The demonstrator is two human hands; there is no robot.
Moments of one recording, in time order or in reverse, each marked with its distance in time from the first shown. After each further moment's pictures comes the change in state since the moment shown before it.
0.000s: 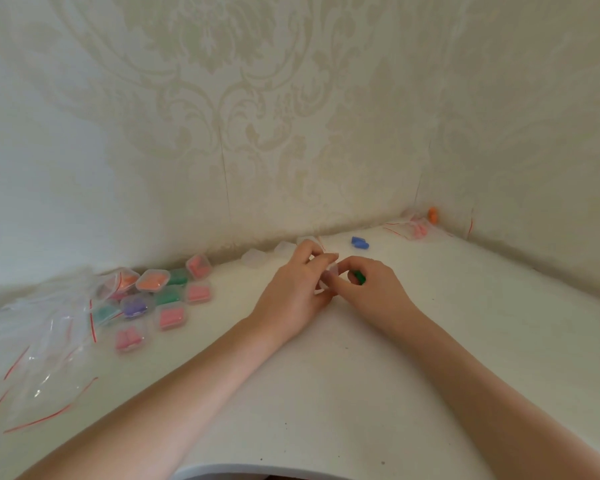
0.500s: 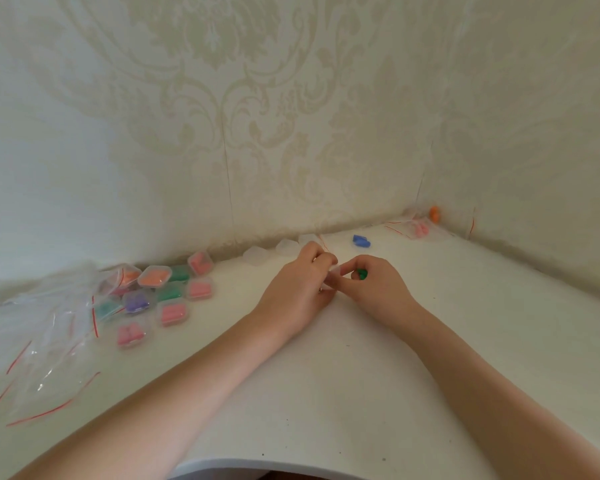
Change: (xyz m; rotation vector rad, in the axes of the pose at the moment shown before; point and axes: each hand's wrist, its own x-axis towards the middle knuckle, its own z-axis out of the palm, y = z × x) left_hand 0.002 0.002 -0.001 0.138 -0.122 -0.061; right_hand 0.004 0.001 0.000 0.059 -0.025 0.139
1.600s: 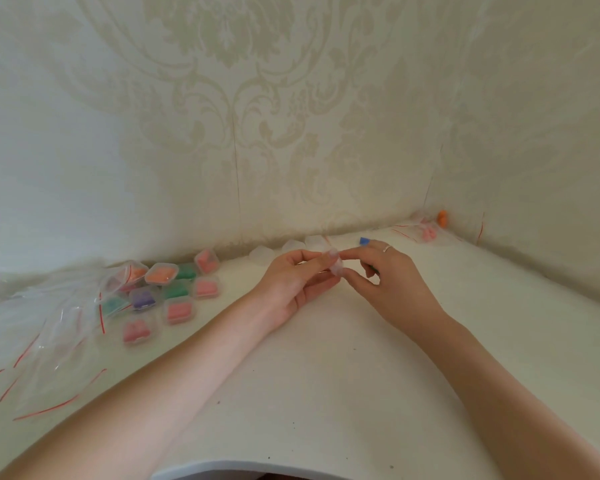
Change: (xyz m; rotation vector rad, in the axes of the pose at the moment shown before) left_hand 0.009 -0.005 -0.014 -1.551 -0.030 -0.684; right_hand -0.003 -0.003 -0.013 -0.305 0.098 -0.519
